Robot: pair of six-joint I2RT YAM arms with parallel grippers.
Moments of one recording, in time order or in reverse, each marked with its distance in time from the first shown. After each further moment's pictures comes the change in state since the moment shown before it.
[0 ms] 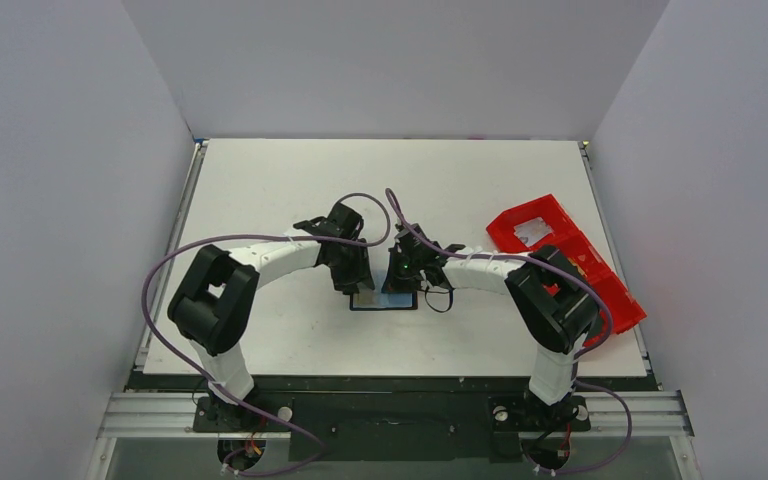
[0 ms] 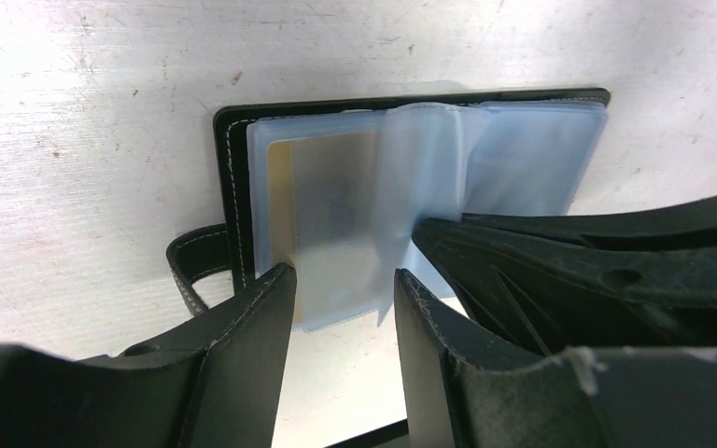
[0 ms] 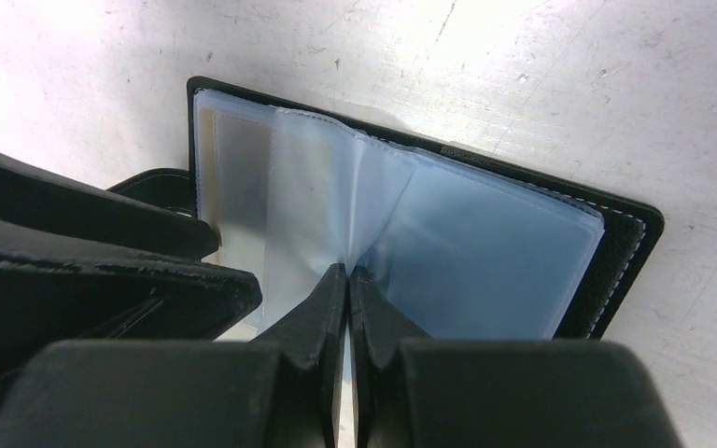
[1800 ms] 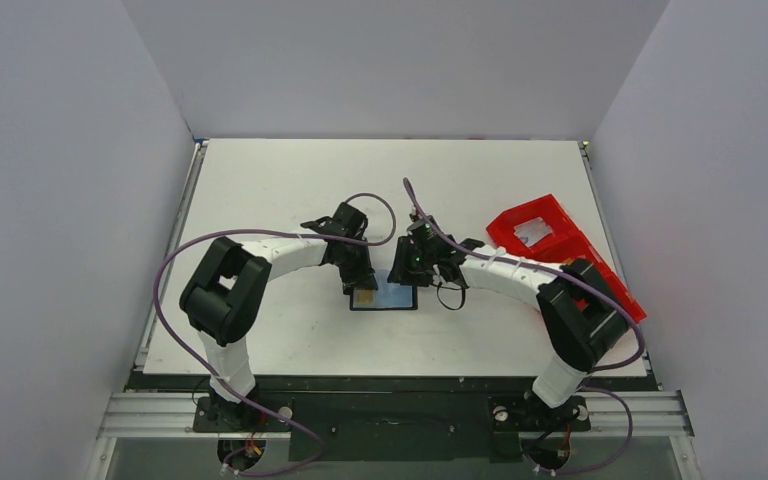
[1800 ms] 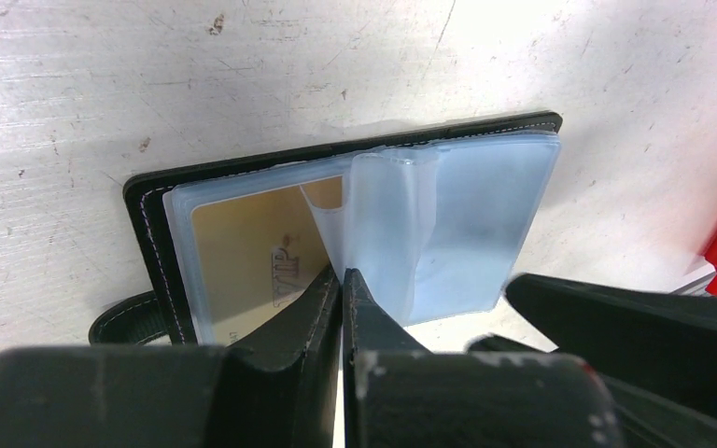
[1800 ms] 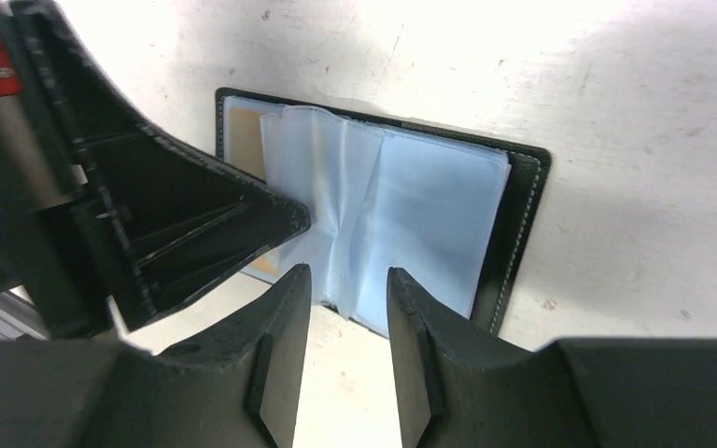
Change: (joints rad) left arm -0.001 0.084 0.015 0.099 0.084 -0.020; right arm -0.032 -0.135 -0.014 -0.100 0.049 0.011
